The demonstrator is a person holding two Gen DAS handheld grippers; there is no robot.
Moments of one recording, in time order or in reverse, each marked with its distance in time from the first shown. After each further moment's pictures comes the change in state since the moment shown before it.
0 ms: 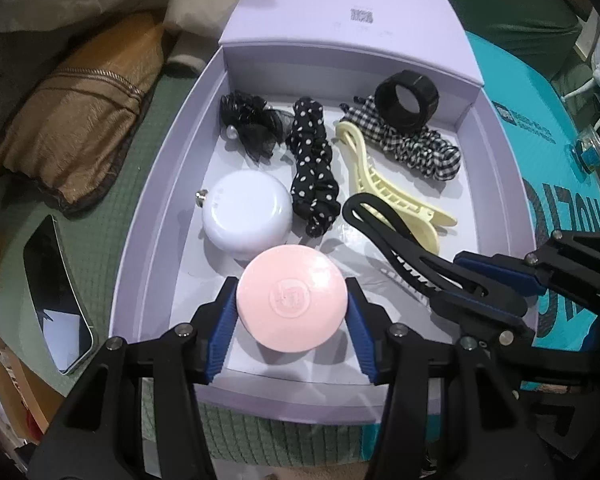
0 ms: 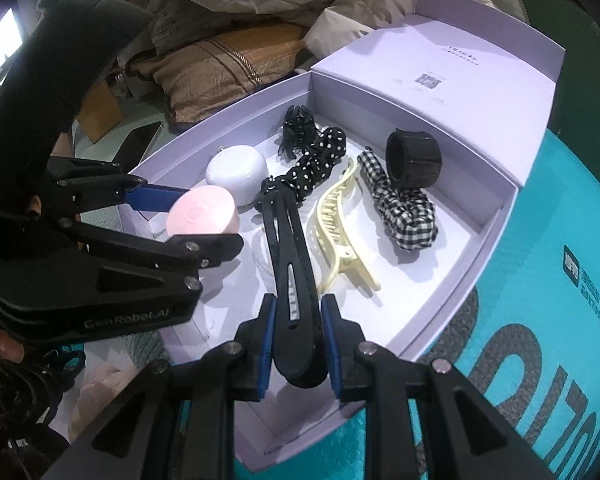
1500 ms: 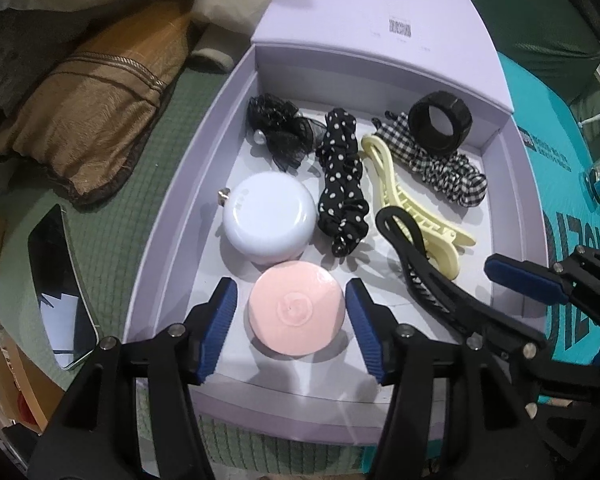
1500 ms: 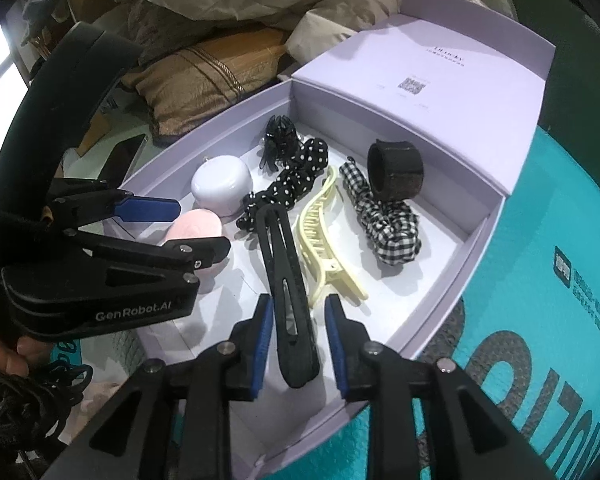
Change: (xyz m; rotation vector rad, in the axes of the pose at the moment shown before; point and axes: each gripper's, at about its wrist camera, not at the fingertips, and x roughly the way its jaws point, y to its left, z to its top) left arm -0.005 0.000 -0.002 -0.079 -0.004 0.035; right arm -0.006 -0.010 0.010 0.035 -0.004 -0.026
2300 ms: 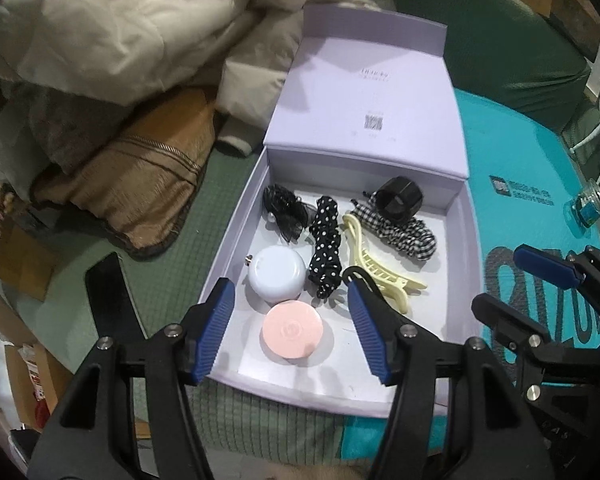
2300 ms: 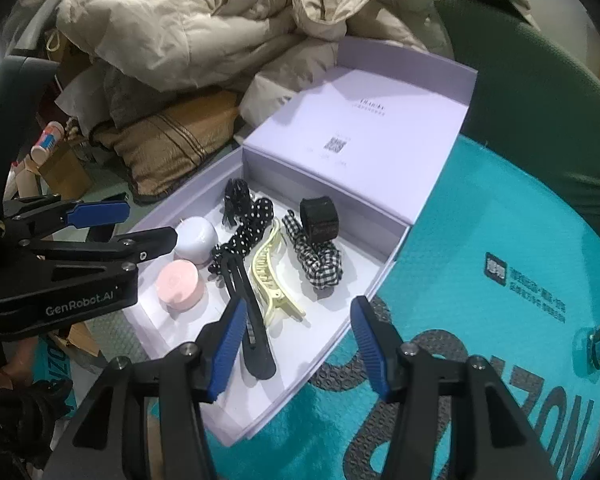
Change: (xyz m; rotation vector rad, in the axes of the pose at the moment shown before) left arm -0.079 -0.006 0.019 0.059 -0.236 0.074; right arm -0.070 -0.020 0.003 0.098 -0.143 -0.112
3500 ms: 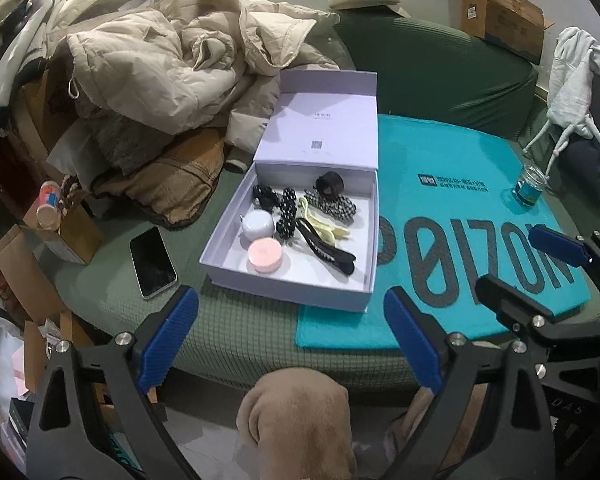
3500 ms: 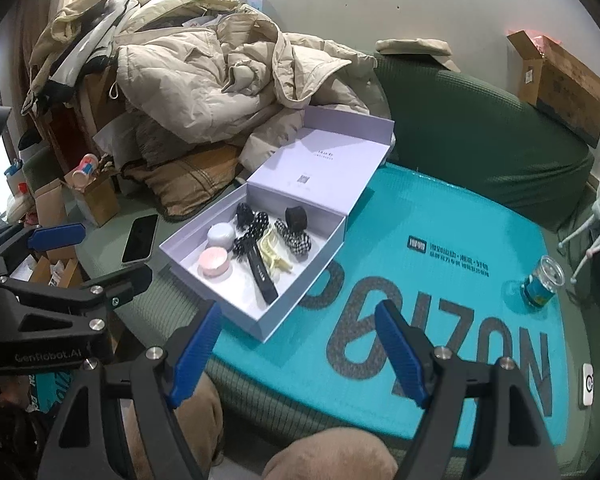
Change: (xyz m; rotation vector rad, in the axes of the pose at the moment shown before) left arm -0.158 -0.041 -0.108 0.022 -0.189 0.012; right arm -0.172 0.022 -0.096 0.055 -0.185 -0.091
